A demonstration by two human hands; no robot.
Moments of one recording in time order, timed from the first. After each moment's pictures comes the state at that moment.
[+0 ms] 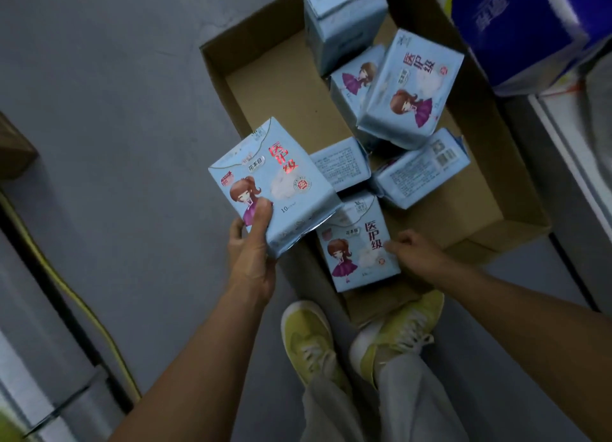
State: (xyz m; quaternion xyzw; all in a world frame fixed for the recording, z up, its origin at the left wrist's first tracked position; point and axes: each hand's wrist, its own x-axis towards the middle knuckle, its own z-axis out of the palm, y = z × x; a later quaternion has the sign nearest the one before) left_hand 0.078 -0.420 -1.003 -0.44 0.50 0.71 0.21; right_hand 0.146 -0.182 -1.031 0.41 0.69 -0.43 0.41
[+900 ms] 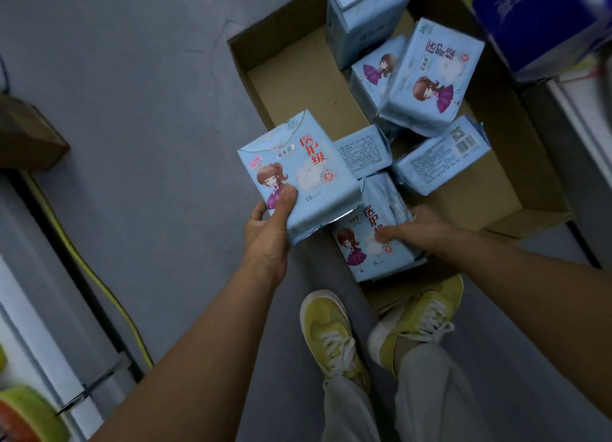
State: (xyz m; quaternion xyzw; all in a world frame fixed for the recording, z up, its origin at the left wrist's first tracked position) left_hand 0.081 -0.442 -0.997 -0.42 0.54 0.68 0.27; right_hand 0.128 -0.211 -1.024 0.41 0.65 -0.48 0.43
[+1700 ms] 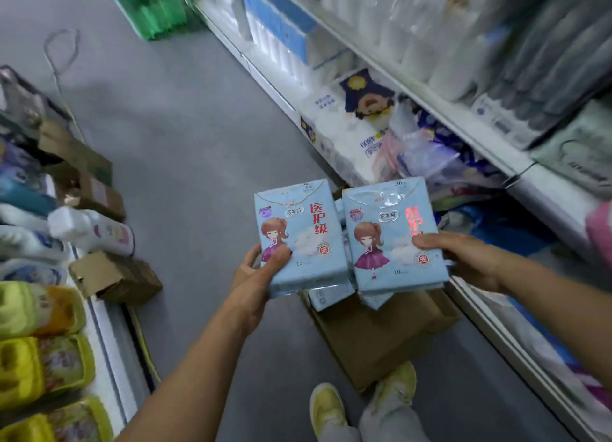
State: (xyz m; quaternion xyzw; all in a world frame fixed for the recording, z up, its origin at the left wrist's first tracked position) left_hand -0.009 -0.439 -0.646 -0.20 0.61 0.70 0.31; right_hand 0.060 -0.111 -0.621 0.35 0.61 -0.67 0.26
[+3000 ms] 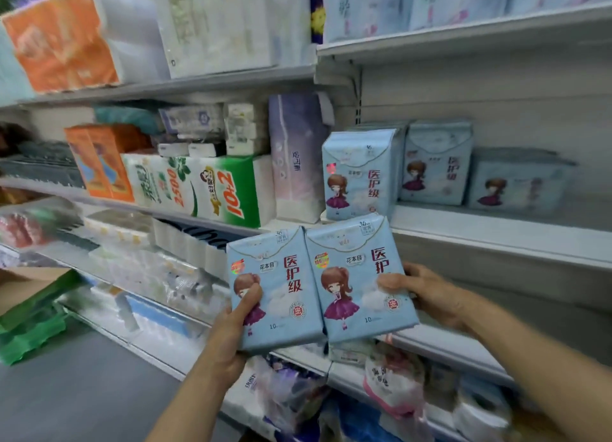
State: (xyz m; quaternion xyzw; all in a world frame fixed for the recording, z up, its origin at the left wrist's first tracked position) left_hand 0.018 -0.240 -0.192 0.18 0.52 0.75 0.38; right_hand 0.230 -0.008 -0.150 0.24 0.69 -0.67 -0.15
